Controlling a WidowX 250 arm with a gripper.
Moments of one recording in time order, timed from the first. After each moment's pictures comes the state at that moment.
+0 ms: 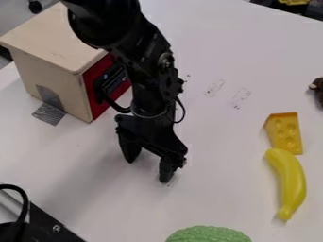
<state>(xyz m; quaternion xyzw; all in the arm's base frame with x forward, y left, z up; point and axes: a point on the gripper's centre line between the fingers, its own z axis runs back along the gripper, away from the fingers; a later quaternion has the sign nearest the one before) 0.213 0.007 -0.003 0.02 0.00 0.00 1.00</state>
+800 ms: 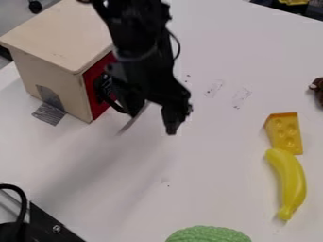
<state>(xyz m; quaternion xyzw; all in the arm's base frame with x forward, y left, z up) 0.227 -0.002 0.096 -0.02 -0.14 0.00 0.99</state>
